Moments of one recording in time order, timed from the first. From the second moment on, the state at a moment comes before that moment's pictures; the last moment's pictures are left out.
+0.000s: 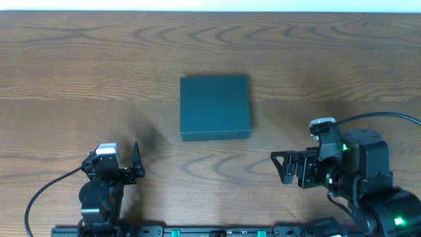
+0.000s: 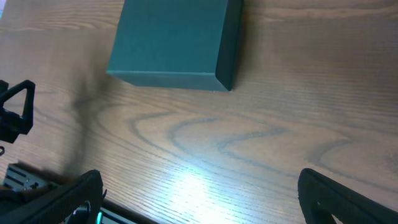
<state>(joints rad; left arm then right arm) 0.01 0.01 0.13 -0.45 -0.02 -0.06 0.24 0.76 1.02 -1.14 -0.29 0.28</state>
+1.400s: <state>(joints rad) 0.01 0.01 0.13 -0.44 -0.02 -0.07 0.25 0.19 0.52 -0.87 -0.01 0.05</state>
